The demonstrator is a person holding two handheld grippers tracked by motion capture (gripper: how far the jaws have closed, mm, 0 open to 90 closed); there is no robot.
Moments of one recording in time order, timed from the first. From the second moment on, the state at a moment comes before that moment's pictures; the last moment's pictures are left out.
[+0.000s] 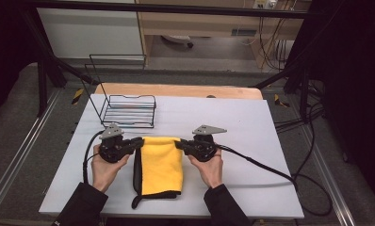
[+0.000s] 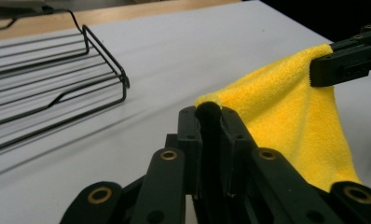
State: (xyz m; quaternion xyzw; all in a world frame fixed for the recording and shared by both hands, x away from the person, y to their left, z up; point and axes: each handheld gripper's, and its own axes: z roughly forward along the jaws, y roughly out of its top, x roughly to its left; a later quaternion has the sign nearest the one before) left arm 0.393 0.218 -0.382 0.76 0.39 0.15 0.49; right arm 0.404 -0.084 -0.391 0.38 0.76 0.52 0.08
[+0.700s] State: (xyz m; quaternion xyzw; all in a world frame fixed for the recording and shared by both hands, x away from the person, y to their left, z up) left arm 0.361 0.223 -0.337 0.72 0.36 0.22 0.55; right arm 0.384 -0.081 -0.342 0.31 0.73 0.59 0.16
